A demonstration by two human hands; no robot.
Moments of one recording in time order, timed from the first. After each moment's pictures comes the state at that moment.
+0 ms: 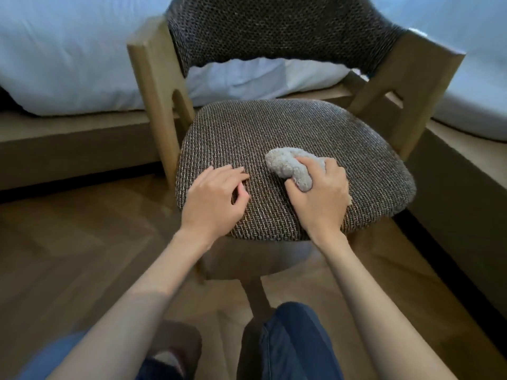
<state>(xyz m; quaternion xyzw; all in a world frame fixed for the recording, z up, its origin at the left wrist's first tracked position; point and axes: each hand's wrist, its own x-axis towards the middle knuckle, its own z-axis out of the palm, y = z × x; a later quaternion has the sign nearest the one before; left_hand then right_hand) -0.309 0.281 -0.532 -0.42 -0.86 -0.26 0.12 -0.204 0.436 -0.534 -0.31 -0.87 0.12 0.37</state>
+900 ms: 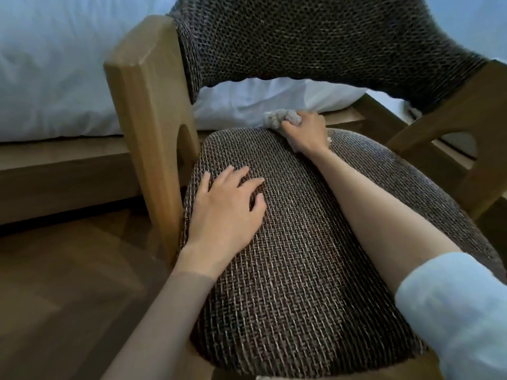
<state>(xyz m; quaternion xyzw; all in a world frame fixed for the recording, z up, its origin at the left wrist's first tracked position) -0.454 0.353 -0.542 -0.42 -0.89 -0.21 0.02 -0.488 0.618 -0.543 -0.32 -0.90 0.17 0.26</state>
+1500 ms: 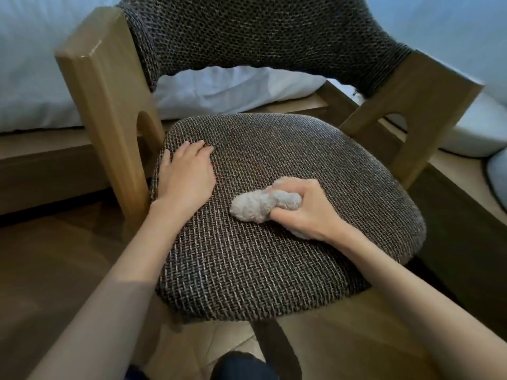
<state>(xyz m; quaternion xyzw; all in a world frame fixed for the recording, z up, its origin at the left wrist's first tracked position) -0.469 0.367 -0.532 -0.39 -0.90 -0.18 -0.01 -0.288 0.496 -0.520 -0.10 -0.89 0.41 0.15</state>
